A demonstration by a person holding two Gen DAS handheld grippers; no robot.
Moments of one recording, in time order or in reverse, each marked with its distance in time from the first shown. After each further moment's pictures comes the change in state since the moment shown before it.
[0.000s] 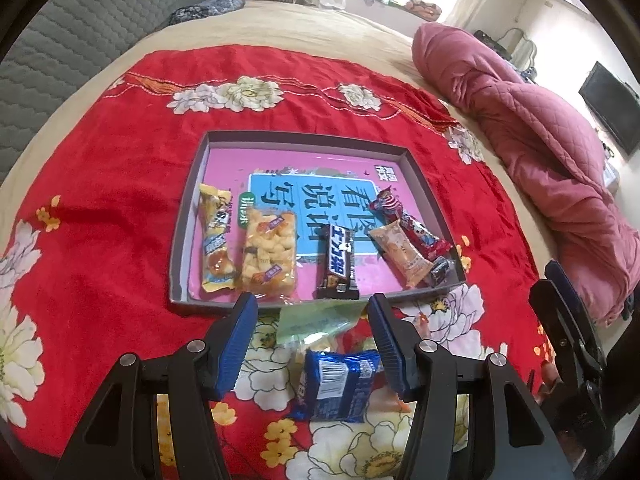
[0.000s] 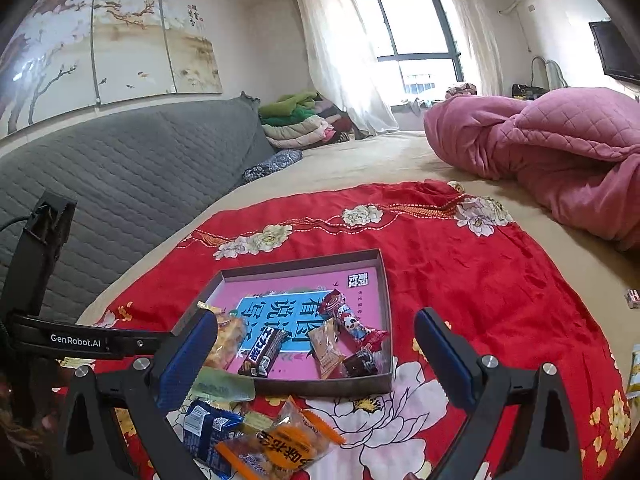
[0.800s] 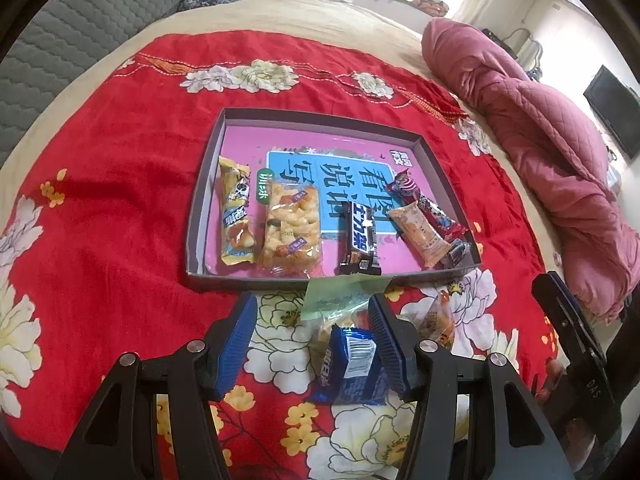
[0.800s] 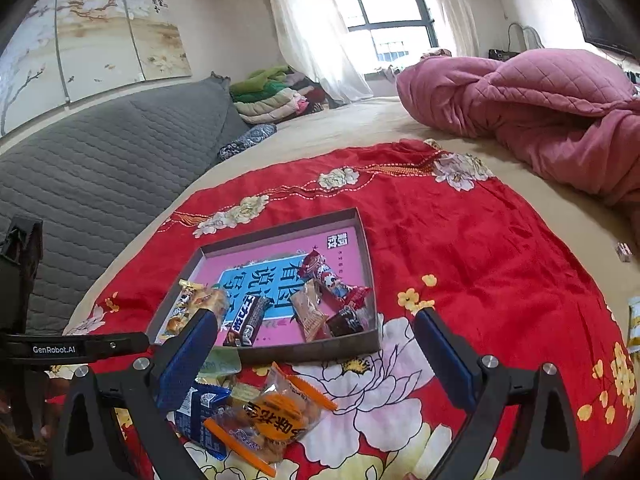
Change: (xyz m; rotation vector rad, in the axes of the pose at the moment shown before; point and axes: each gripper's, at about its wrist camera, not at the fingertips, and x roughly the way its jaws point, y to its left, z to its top) left arm 0.006 0.019 -0.018 -0.021 0.032 -0.006; right arm 0.007 -0.011 -0.017 0.090 0.114 -0.063
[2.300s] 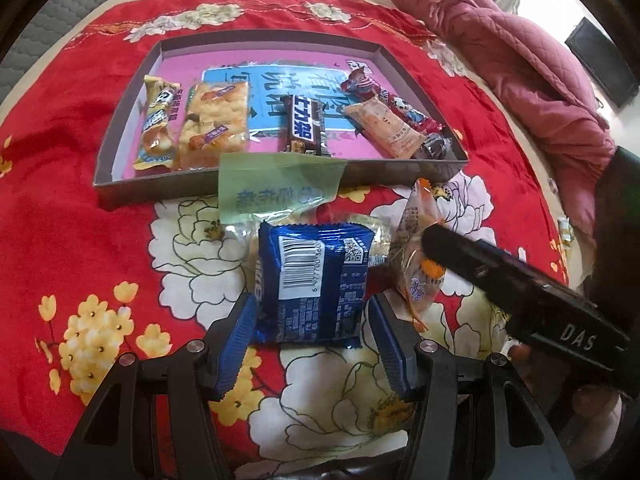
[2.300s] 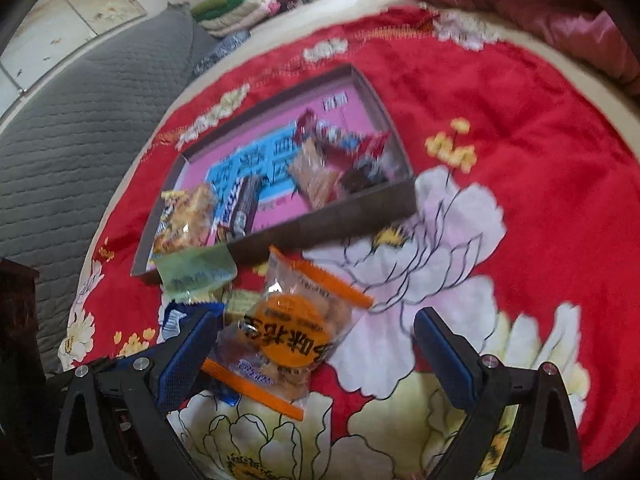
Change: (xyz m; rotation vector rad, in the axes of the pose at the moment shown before) left arm 0.047 -0.036 -0.057 0.112 0.152 -0.046; right arm 0.061 0.001 -0.049 0.174 0.409 0.041
